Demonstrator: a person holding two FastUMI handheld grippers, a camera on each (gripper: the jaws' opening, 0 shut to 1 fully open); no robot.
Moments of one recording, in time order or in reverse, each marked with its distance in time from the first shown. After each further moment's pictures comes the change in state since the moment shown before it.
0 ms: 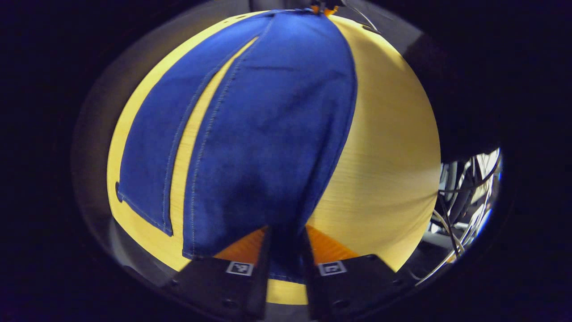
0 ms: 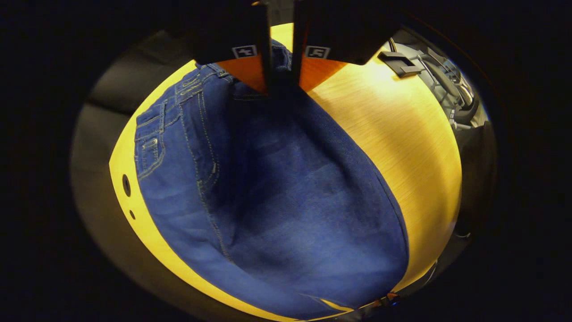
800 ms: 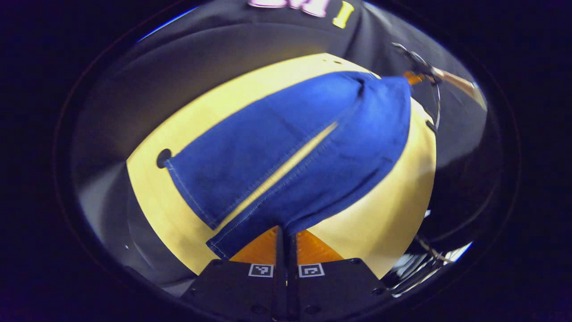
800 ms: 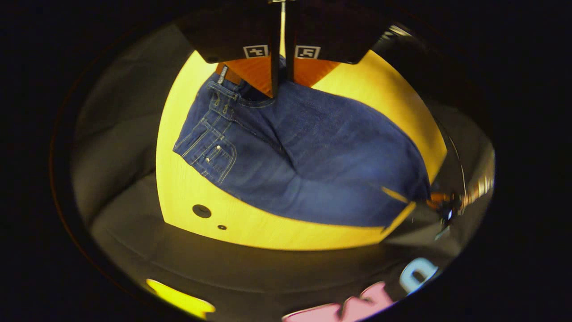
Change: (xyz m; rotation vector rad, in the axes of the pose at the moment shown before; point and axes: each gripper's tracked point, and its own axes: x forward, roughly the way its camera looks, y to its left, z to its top) left arm -0.105 0.089 0.066 -0.604 -0.354 0.037; right arm -0.118 -0.054 0.064 0.758 -0.413 0.106
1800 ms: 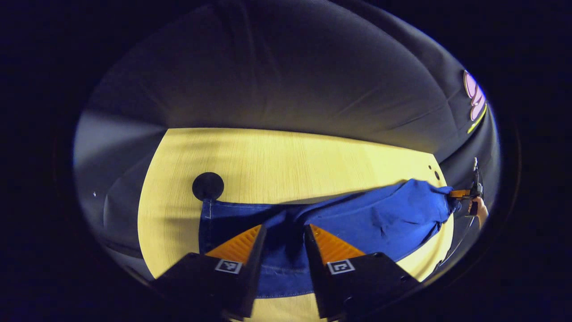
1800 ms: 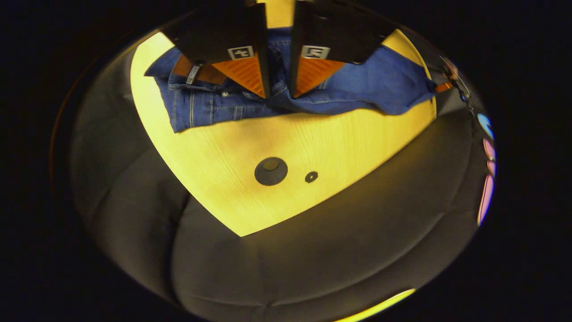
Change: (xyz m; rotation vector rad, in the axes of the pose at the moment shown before) left arm 0.023 0.092 0.184 -0.615 -0.246 0.247; right arm 0.085 -0.082 0.155 0.689 -0.274 -0.100
